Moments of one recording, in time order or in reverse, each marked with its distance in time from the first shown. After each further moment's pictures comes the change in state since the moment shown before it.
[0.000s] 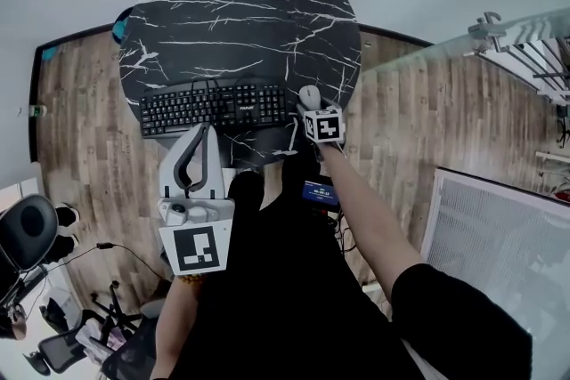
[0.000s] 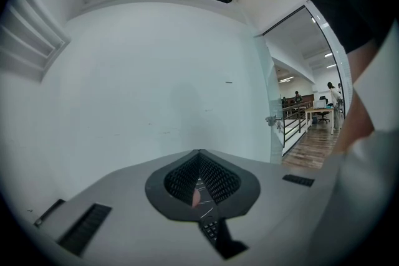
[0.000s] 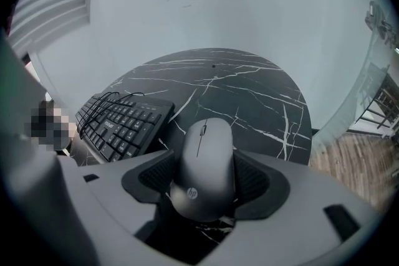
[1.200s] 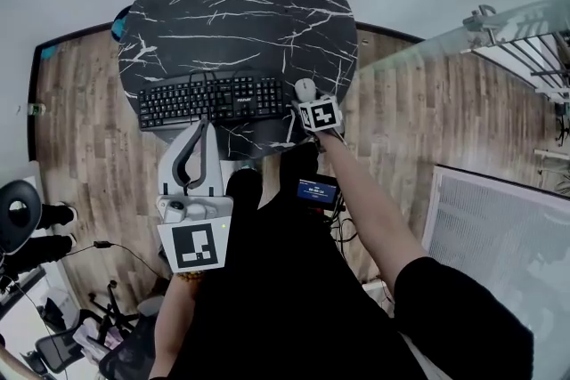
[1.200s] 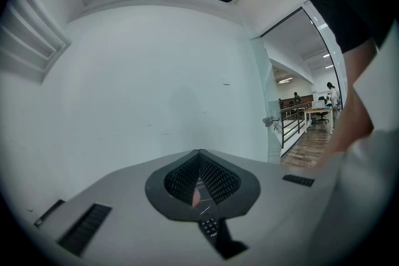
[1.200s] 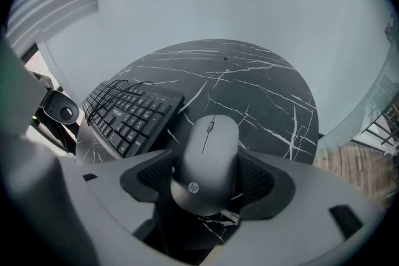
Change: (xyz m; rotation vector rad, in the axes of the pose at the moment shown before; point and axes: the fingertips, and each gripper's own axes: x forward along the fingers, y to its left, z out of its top) left arm -0.020 -0.010 -0.002 0.004 -0.012 -0.003; right arm 0.000 0.009 -0.005 -0.095 0.090 0.042
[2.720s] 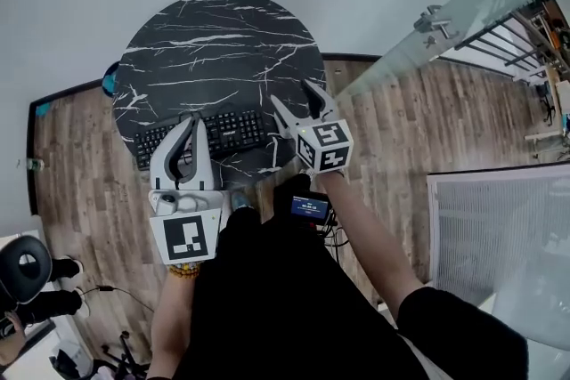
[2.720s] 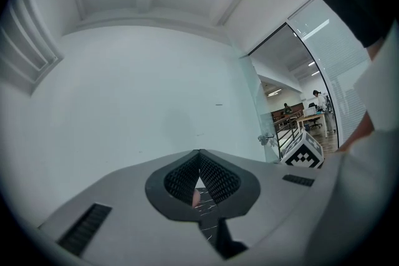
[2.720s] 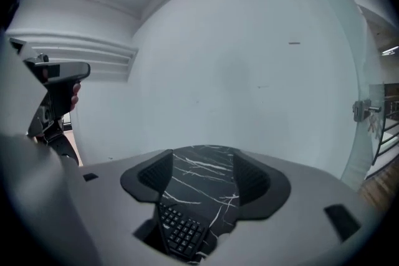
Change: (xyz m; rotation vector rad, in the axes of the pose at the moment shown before) left arm 0.007 -0.003 0.065 0.054 -0.197 -0.064; right arm -0.246 0.055 0.165 -0.026 -0.777 0.013
